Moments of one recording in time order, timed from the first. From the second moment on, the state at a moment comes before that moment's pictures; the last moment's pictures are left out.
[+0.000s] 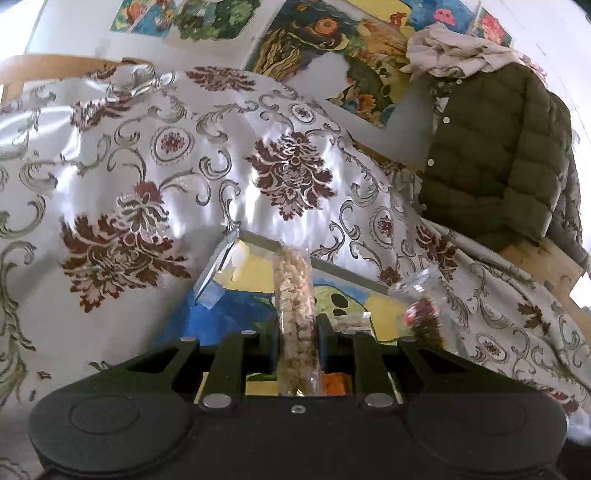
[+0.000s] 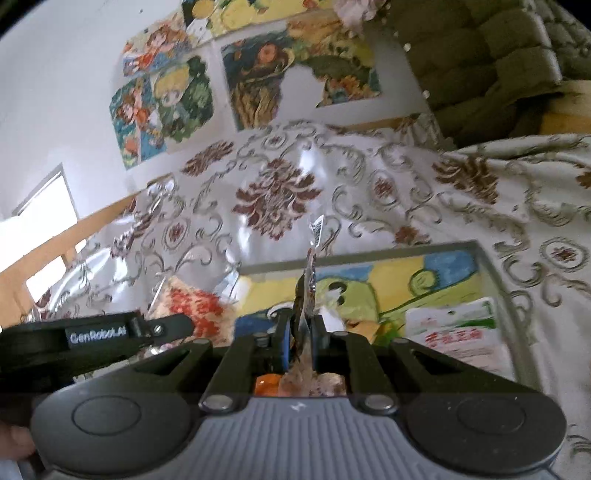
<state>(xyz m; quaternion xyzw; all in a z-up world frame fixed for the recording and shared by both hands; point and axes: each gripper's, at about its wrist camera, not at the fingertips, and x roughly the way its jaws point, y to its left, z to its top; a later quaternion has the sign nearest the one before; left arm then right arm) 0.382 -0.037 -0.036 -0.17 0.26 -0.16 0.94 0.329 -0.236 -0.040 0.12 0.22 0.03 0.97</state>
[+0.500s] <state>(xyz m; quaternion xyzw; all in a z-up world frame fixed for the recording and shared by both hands) 0.398 -0.025 -0.054 -0.20 0.28 -0.15 0.93 0.348 -0.224 -0.068 0.11 0.26 0.05 0.96</state>
